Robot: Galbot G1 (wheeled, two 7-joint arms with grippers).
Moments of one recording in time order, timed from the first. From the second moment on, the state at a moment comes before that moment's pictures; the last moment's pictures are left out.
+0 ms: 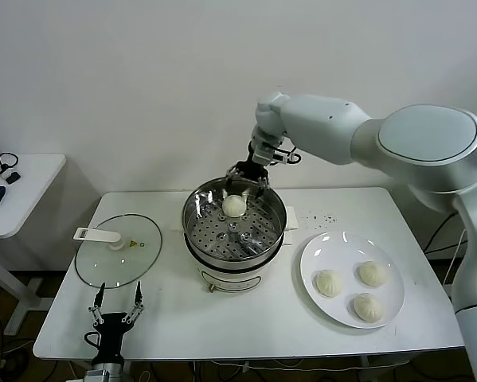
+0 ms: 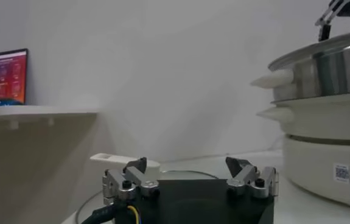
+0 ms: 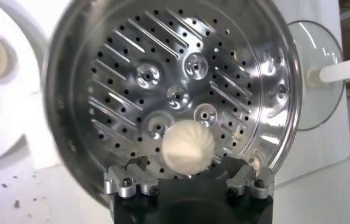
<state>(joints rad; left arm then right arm) 1.55 -1.55 -0.74 -1.57 0.01 -0.55 0.08 0.75 1.40 -1.81 0.82 0.38 0.82 -0.84</state>
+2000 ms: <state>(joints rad) 1.54 -1.55 -0.74 -1.55 0.02 -0.57 0.08 0.98 0.86 -2.24 1.63 0.78 -0.21 -0.69</state>
